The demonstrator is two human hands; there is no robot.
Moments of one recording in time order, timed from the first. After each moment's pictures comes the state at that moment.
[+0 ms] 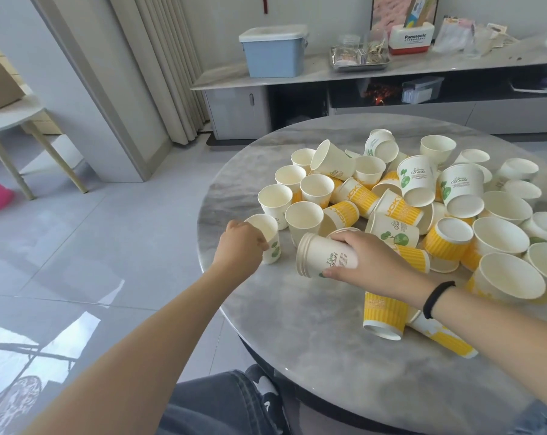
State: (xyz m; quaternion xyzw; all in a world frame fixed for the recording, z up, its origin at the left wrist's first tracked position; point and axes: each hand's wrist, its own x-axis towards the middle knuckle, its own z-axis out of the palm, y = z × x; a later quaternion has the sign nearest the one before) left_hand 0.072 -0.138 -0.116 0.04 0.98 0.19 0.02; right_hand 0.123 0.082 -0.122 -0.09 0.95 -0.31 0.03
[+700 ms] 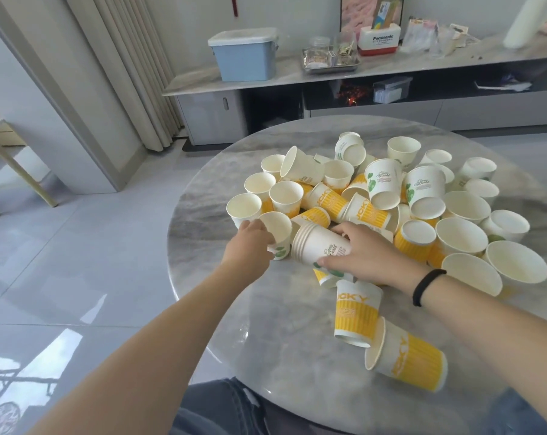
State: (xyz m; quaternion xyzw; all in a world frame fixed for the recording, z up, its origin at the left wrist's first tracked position) left_hand 0.056 -0.078 -0.121 0.15 0.98 0.12 0.07; right_hand 0.118 0.117 -0.095 0.04 0.93 -0.35 0.08
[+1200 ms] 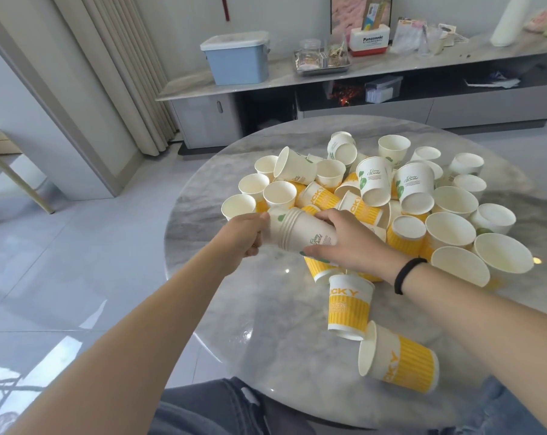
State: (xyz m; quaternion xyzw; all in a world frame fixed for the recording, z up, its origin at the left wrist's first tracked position) left_hand 0.060 -0.071 -0.082 -0.05 0.77 0.61 0.20; right_hand 0.112 0.112 -0.093 0.00 0.92 -0.38 0.03
